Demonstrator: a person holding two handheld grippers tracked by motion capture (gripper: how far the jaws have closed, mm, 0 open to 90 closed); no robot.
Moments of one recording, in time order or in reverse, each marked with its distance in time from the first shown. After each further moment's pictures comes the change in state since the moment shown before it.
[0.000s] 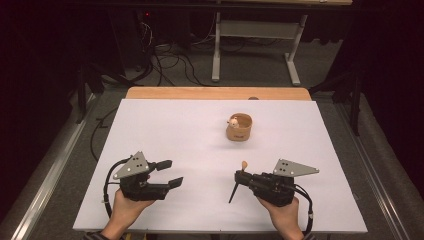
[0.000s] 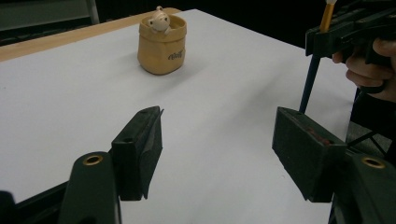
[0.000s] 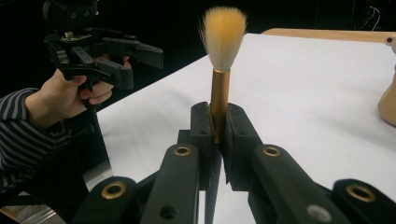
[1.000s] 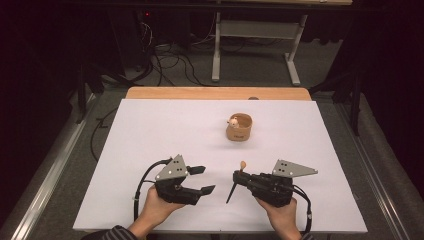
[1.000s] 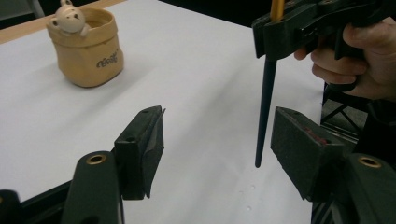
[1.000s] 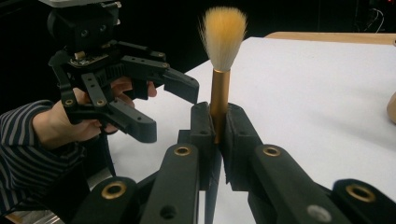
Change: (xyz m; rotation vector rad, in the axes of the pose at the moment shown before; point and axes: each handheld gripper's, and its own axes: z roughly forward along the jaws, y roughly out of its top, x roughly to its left) left arm -0.035 0.016 0.062 0.065 -0.123 0.097; right arm 0.002 -0.001 0.003 -0.021 0.014 0.011
